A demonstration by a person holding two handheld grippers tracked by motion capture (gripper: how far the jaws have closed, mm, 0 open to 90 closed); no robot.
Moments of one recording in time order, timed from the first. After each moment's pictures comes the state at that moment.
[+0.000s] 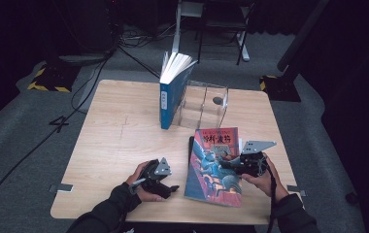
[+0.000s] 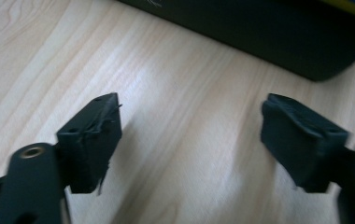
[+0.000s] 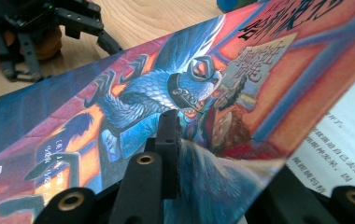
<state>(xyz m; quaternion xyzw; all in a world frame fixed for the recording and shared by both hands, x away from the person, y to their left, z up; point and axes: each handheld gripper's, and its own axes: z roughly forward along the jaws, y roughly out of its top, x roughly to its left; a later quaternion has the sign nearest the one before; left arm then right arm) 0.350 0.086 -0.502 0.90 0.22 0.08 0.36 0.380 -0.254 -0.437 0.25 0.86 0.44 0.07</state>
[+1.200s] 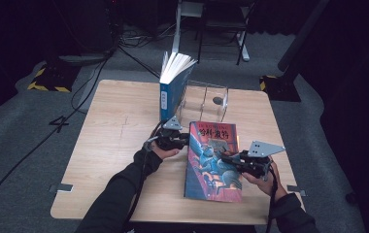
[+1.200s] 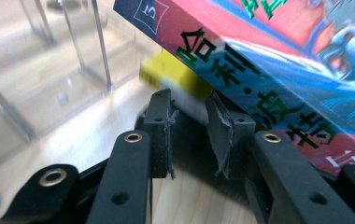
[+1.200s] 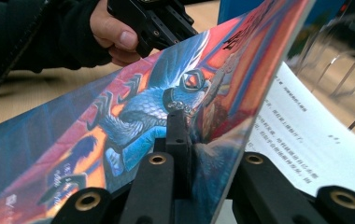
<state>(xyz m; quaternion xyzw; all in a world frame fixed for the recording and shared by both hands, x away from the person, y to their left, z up) 0.456 0.060 -0.449 0.84 0.24 0.05 0.49 0.367 -0.254 -0.419 0.20 0.82 0.51 0.14</state>
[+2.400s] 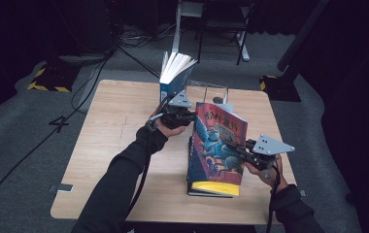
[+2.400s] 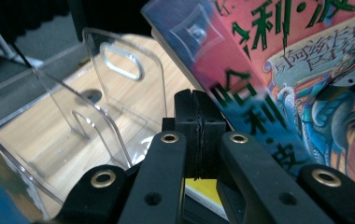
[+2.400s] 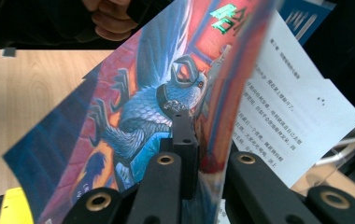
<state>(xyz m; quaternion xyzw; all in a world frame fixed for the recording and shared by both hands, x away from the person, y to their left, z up) 0.455 0.049 -0.346 0.84 0.18 0.12 0.50 0.366 -0.253 -0.388 0.15 0.79 0.53 0.26</state>
